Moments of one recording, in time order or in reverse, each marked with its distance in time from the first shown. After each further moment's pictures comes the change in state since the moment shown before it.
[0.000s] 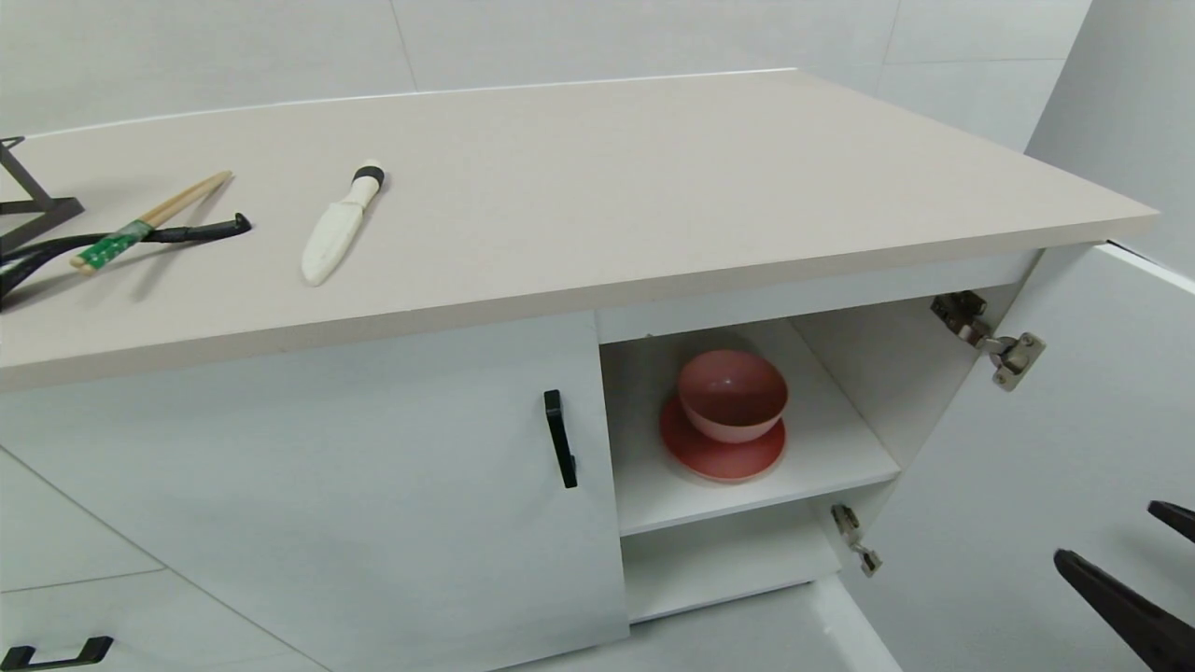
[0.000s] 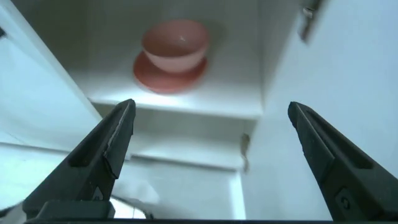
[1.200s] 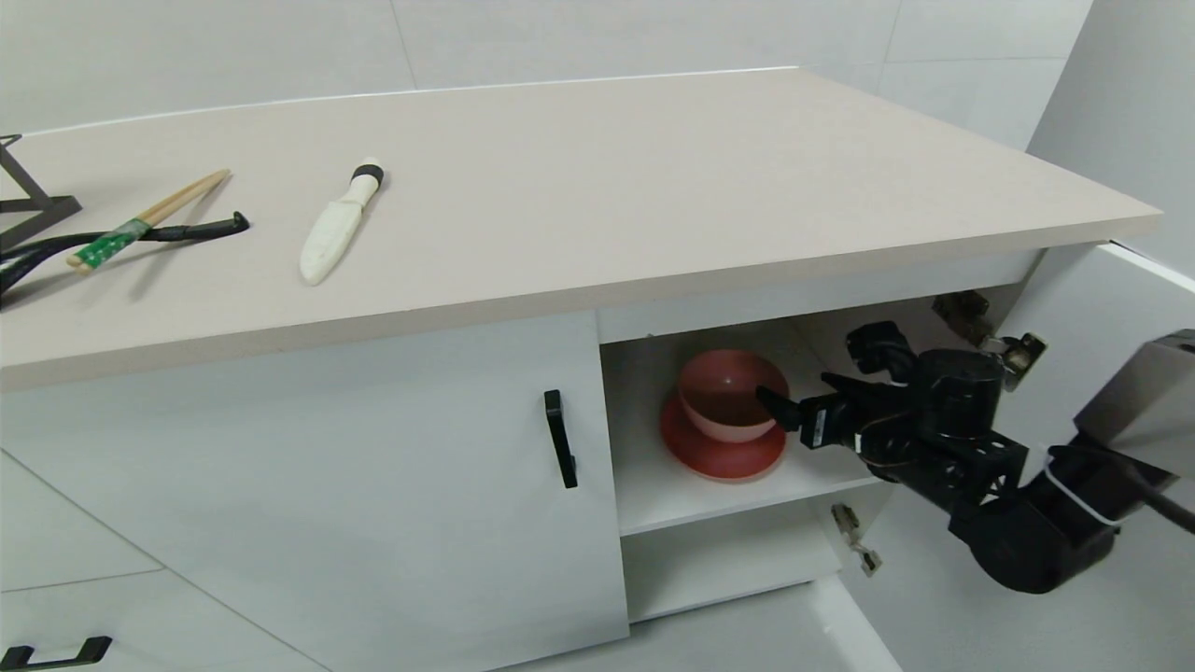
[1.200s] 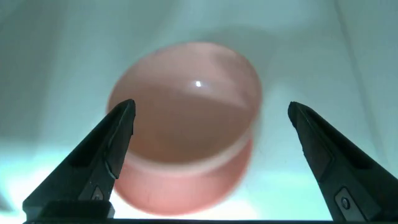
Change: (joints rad) left arm 0.000 0.000 0.000 0.000 -0.052 0.058; right arm 0.167 1.222 -0.723 -0.476 -0.063 0.113
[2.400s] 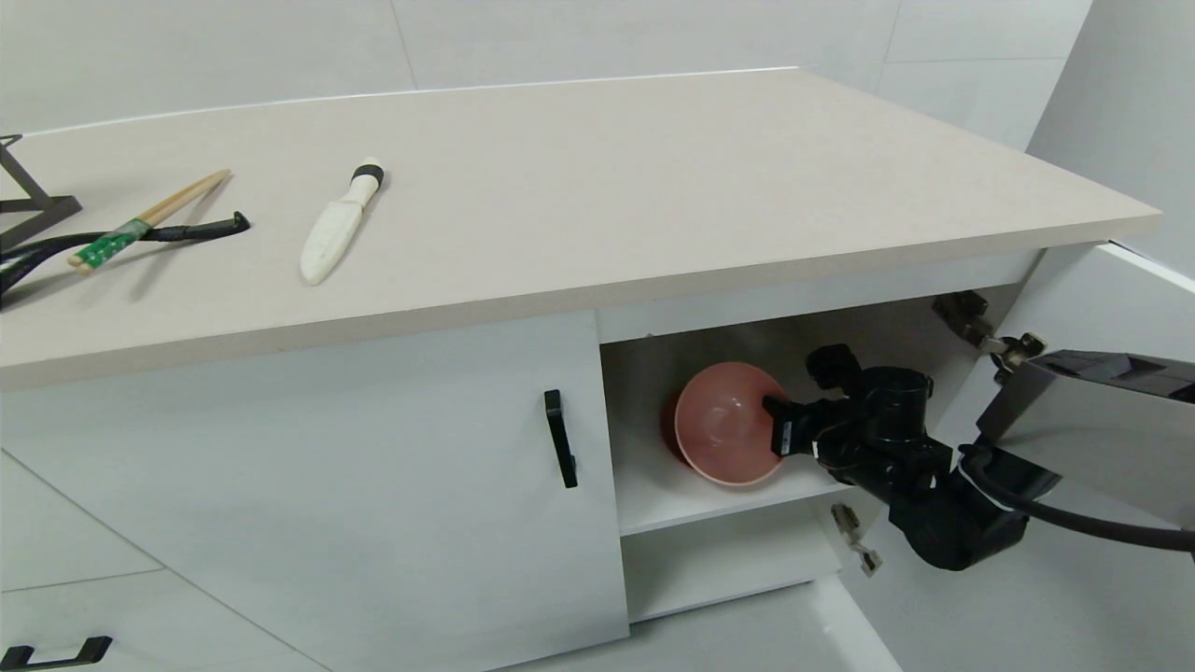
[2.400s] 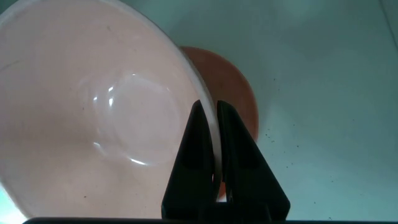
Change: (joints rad) left arm 0.000 0.000 0.000 0.000 -0.004 0.003; right arm -0.010 0.226 -0.209 0.051 0.005 0.030
